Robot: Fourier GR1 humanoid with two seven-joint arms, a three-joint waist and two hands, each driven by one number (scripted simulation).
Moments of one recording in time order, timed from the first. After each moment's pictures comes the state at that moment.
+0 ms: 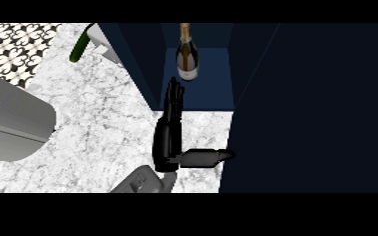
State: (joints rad) left arm -0.35 0.05 -0.72 -1.29 0.64 0.72 -0.65; right arm -0.02 -0.03 0.15 -2.48 -0.03 0.08 0.59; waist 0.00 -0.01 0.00
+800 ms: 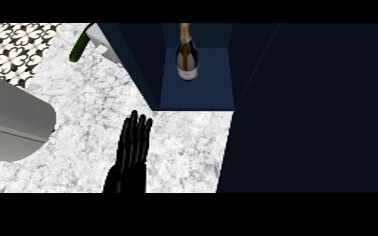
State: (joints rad) left arm -0.01 0.29 -0.80 -1.81 0.50 0.74 -0.54; right arm -0.07 -0.04 0.18 -2.48 -0.05 0.09 0.69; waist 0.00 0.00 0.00
